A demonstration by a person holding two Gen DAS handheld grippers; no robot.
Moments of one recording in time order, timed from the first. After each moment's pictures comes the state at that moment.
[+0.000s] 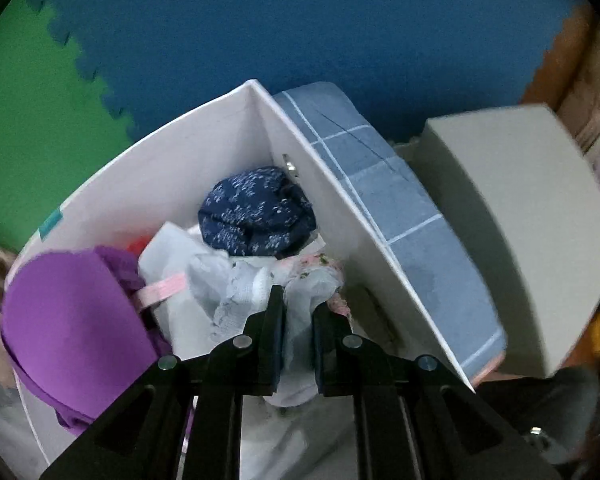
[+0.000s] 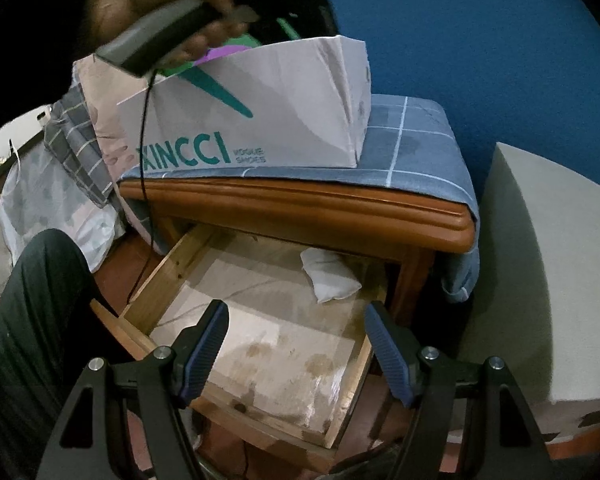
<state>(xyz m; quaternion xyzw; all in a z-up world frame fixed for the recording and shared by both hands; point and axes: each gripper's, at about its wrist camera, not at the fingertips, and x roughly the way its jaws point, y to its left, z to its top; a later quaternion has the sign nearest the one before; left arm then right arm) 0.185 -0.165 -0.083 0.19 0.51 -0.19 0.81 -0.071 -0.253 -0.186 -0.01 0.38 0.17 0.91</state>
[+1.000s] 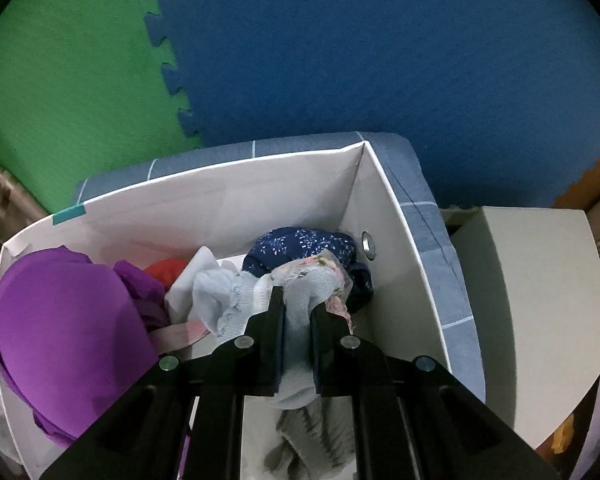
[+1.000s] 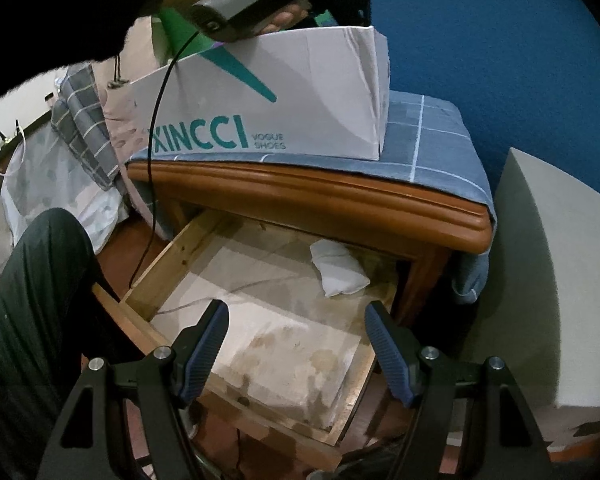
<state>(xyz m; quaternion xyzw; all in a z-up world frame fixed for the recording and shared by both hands) 0.241 -0.141 -0.070 0.05 0.52 -0.11 0.84 -0.072 -0.242 -0.191 -0.03 0.39 0.19 0.90</state>
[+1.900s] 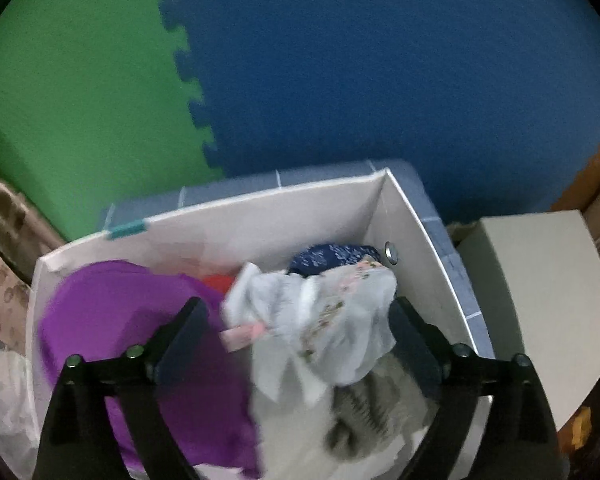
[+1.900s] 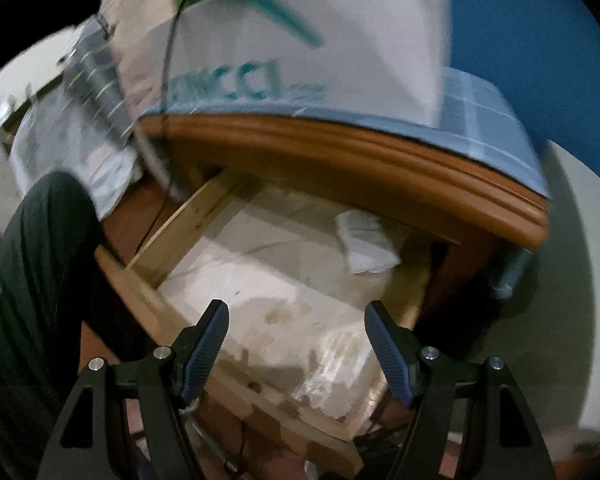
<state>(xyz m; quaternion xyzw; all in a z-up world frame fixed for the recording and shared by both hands) 0.216 -0.103 -0.039 0.06 0.46 -0.12 0.88 -0.055 -0.210 -0.214 -0.08 0.45 0.24 0.86</state>
